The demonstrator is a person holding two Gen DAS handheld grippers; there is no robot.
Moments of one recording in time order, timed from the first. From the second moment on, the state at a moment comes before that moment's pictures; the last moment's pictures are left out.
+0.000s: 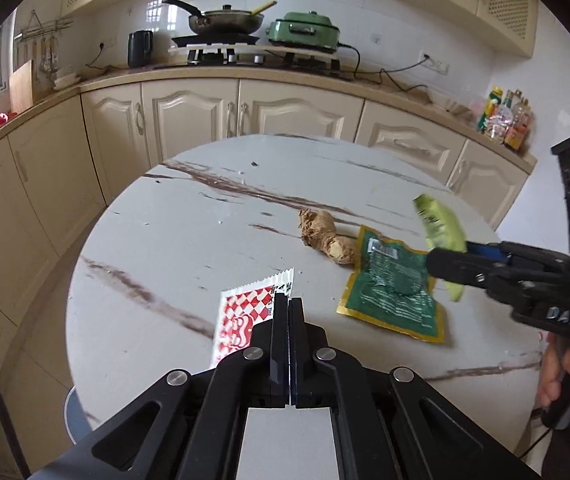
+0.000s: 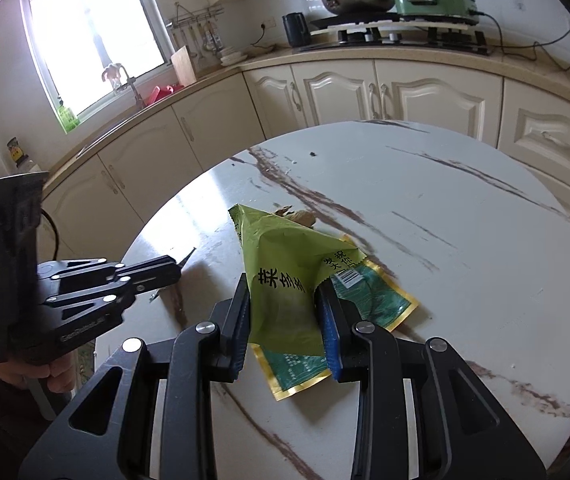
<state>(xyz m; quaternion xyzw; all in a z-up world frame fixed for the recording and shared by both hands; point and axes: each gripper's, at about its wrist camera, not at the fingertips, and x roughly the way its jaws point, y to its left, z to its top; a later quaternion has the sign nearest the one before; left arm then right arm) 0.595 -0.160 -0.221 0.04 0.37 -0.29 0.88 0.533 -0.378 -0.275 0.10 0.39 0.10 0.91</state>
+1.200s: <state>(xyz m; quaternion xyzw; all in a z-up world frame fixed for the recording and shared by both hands) 0.443 0.041 -0.156 -0.02 0.32 -0.25 0.91 0.526 -0.212 -0.247 0.04 0.38 0.20 0.90</state>
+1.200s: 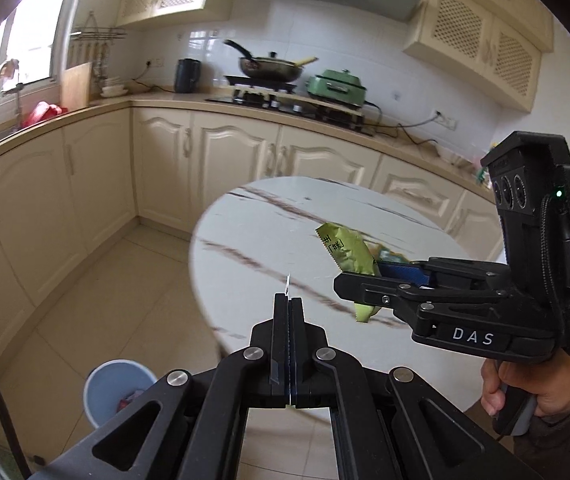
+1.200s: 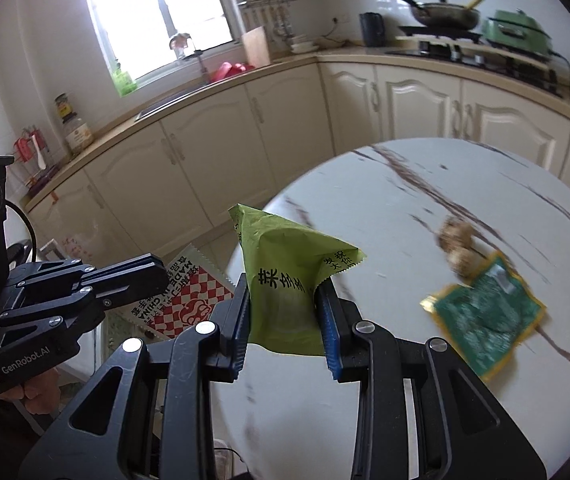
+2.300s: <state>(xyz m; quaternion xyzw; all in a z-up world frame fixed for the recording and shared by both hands) 0.549 0.268 -0.372 -0.14 0.52 -0.07 0.84 0.717 0.076 -0.533 0.00 0.57 0.25 0.78</state>
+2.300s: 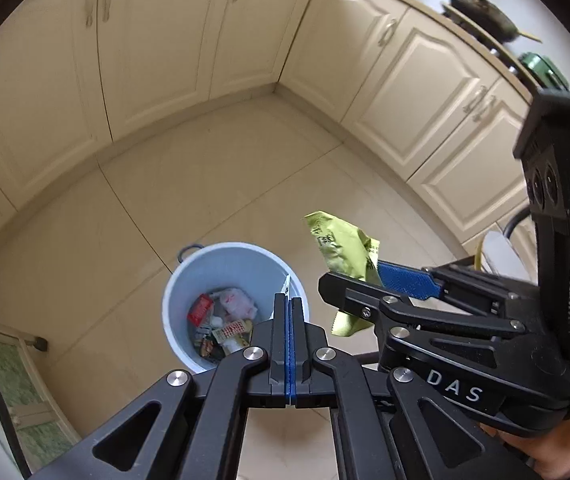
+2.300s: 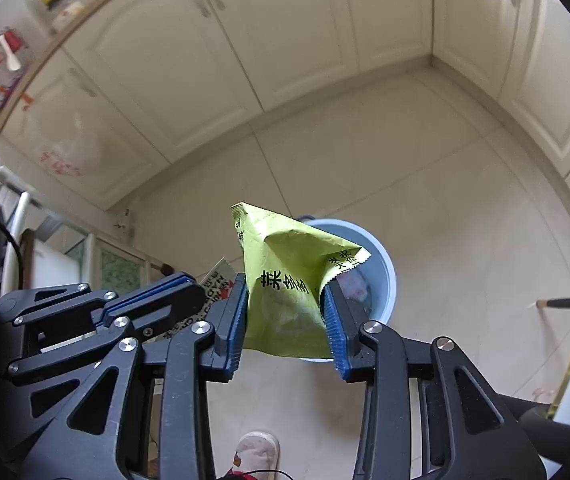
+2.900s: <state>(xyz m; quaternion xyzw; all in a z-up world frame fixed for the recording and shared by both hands) 0.574 0.266 -0.396 -0.17 0.51 0.03 0.84 0.745 0.054 -0.576 0.10 0.58 0.28 0.76</state>
